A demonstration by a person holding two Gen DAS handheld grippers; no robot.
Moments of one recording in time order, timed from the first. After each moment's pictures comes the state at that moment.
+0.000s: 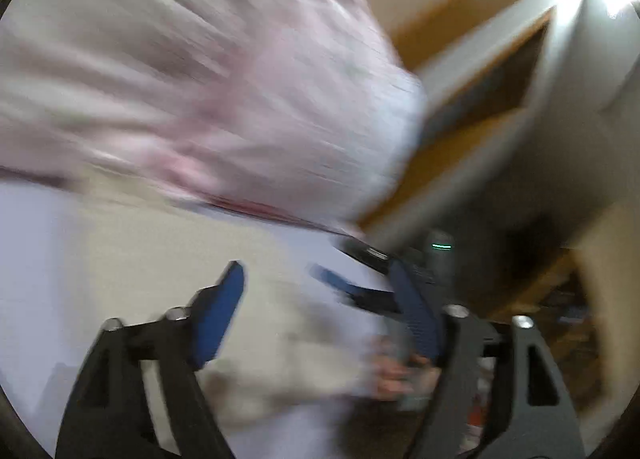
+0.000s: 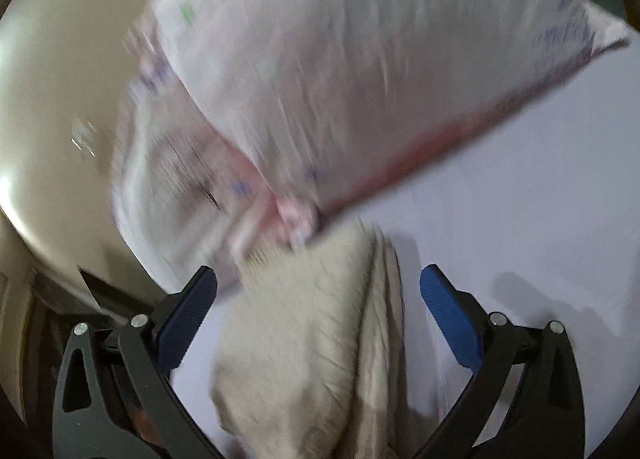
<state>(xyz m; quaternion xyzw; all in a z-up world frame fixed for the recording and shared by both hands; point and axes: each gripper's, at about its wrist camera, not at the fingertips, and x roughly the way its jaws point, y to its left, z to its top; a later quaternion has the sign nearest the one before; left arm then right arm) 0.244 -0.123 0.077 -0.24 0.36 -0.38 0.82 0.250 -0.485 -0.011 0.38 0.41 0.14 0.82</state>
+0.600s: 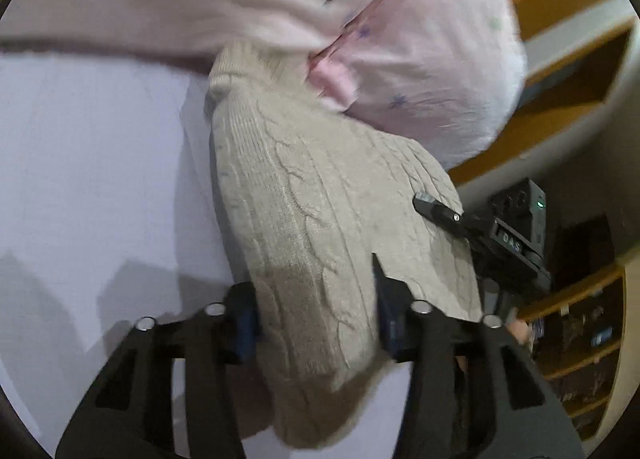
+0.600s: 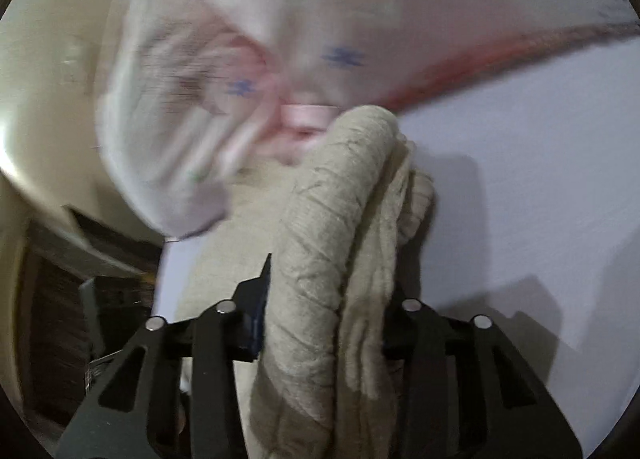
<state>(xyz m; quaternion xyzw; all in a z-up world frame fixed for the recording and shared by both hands) 0.251 -0.098 0.004 -0.21 0.47 -0.33 0.79 0.254 -0.426 -0.028 0.33 0.43 0.22 0.81</state>
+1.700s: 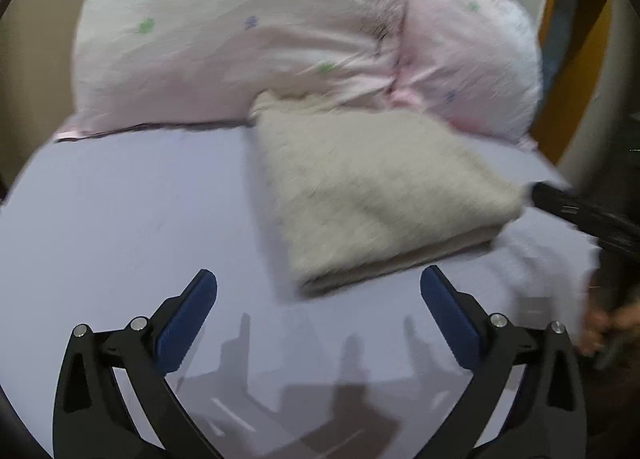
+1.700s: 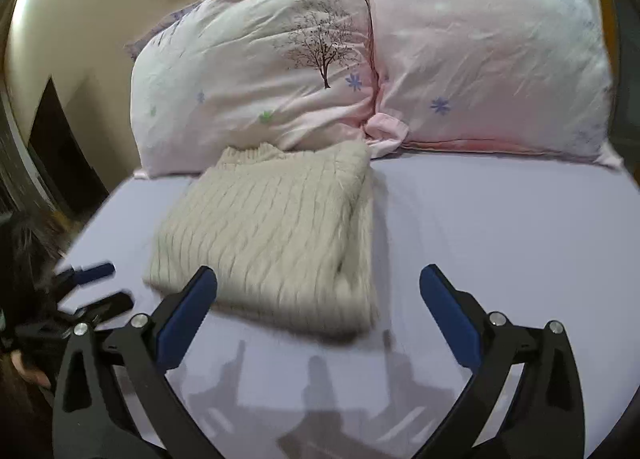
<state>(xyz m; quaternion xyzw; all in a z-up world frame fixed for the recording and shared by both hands) 0.125 -0.026 0.014 0.01 0.38 -0.13 0.91 0.115 -0.296 0.026 0.07 0.35 0.10 0.93</state>
